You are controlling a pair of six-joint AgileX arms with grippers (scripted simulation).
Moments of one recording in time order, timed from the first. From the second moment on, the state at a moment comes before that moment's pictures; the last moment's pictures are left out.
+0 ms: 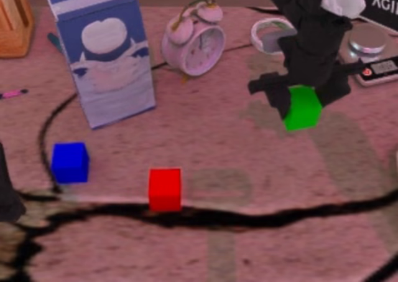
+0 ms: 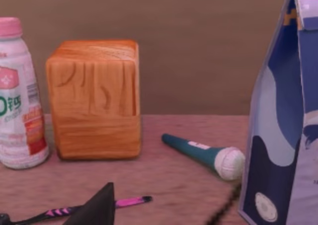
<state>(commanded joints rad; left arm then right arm) 0.00 0.00 0.00 0.00 0.00 0.00 0.40 2.26 1.92 -1.21 0.01 0.19</state>
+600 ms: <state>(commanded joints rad) 0.00 0.00 0.00 0.00 0.00 0.00 0.62 2.20 1.88 -1.23 0.01 0.54</state>
